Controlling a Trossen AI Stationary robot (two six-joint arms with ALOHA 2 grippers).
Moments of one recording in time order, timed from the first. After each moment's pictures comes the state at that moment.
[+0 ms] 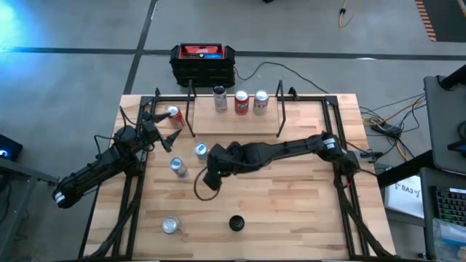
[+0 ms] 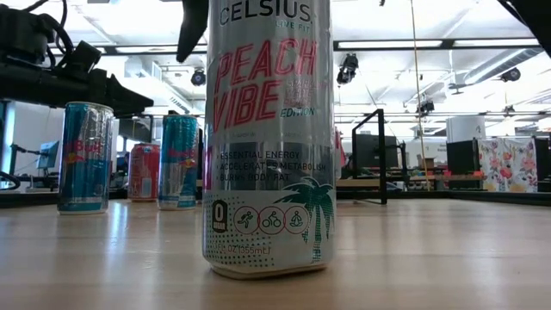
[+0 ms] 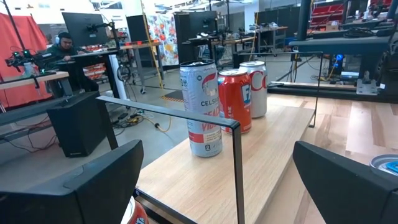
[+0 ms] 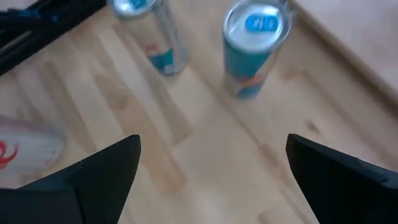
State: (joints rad) left arm 0.63 0.03 0.03 0.00 -0.02 0.12; right arm 0.14 2.17 2.12 -0.89 0.29 0.69
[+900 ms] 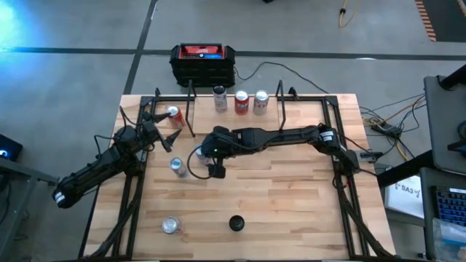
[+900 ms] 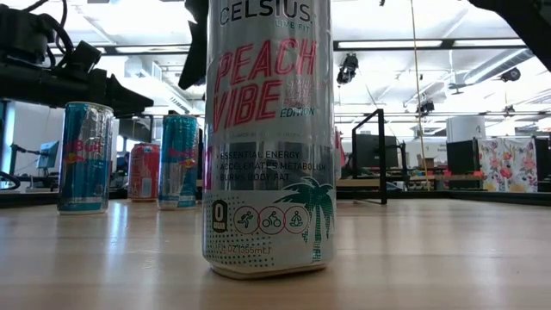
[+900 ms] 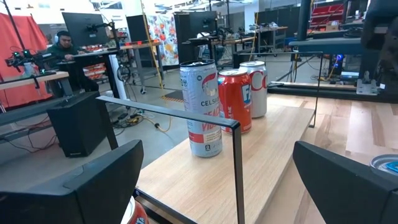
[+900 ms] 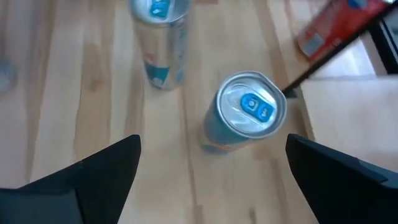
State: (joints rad) left arm 0.63 0.03 0.03 0.00 -0.02 0.12; right arm 0.02 2.17 2.06 -0.71 0.11 -0.02
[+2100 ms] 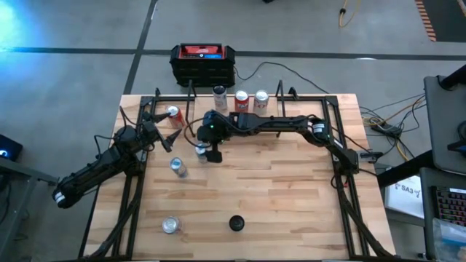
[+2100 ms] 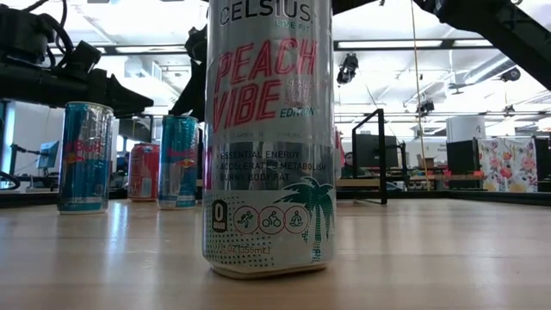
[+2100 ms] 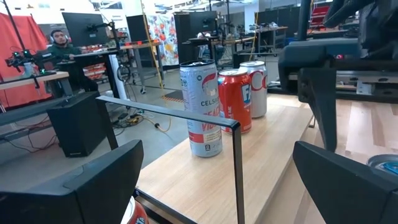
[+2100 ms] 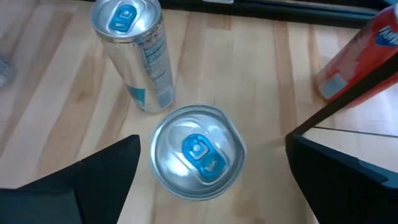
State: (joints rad) left arm 0.63 0.03 0.03 0.00 -0.02 0.12; right arm -0.15 2.26 2.05 -0.51 -0.22 -0.21
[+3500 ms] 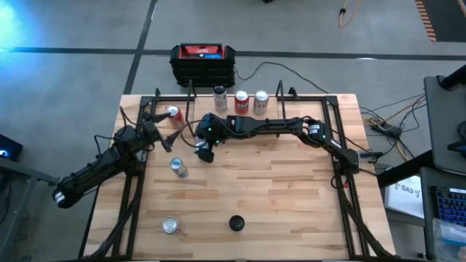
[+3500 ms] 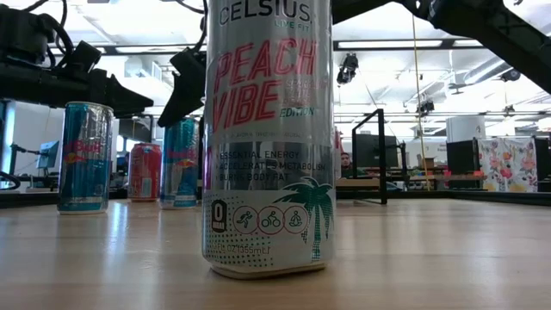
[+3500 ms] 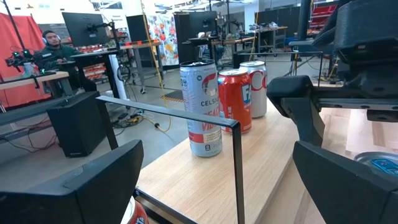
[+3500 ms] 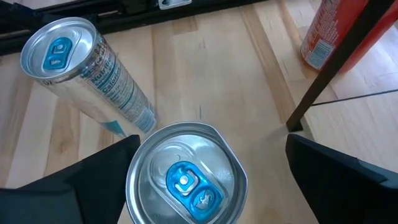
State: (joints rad) left arm 0.63 0.03 0.03 0.00 -0.02 0.12; right arm -0.15 2.32 2.04 -0.41 -0.13 0.08
